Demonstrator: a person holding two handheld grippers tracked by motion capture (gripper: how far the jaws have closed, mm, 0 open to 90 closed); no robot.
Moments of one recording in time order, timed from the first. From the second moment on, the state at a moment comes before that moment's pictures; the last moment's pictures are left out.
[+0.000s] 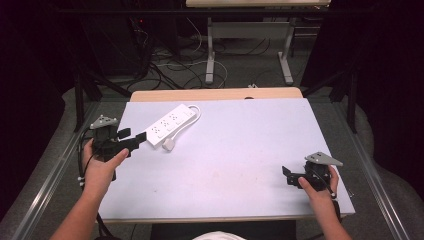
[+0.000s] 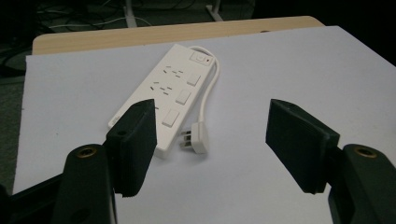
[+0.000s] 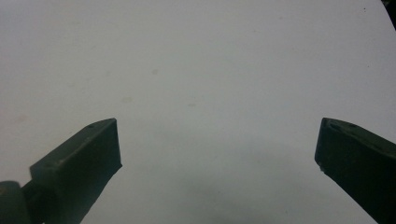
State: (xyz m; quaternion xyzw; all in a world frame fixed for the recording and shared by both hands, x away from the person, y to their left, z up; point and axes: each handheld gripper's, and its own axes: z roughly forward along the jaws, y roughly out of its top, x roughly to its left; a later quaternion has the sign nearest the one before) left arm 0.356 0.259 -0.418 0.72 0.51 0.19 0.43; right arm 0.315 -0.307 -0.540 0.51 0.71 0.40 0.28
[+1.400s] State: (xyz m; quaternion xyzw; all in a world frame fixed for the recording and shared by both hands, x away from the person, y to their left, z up) left arm 0.415 0.245 -0.381 0.72 0.54 0.15 0.42; right arm 0.315 -0.307 -0.542 0.51 0.71 0.40 0.27
